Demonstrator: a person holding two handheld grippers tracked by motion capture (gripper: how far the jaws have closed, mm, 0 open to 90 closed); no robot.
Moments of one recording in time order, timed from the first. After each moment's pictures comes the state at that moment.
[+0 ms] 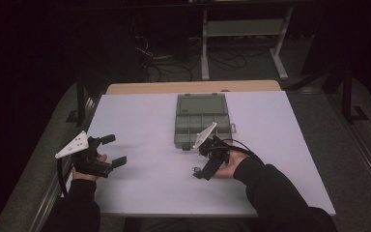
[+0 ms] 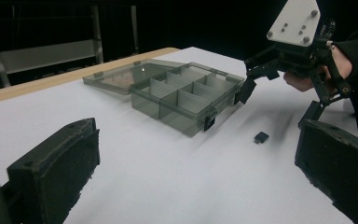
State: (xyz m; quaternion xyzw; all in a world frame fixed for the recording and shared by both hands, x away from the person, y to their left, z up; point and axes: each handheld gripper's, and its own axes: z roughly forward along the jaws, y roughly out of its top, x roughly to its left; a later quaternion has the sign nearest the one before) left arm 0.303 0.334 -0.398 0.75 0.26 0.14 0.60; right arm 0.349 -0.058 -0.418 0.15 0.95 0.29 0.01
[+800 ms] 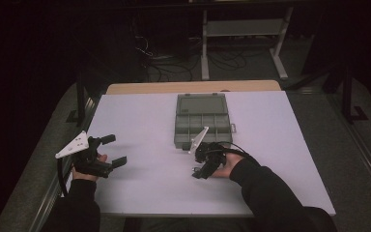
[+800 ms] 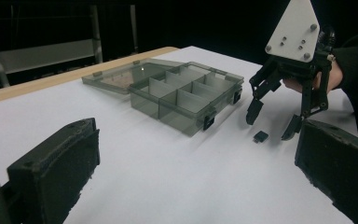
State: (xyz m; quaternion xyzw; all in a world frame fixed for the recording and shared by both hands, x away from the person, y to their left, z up) left arm 0.302 0.334 -0.397 0.75 0.25 0.14 0.60; right arm 0.346 -0.047 -0.424 0.12 0.96 0.25 0.00
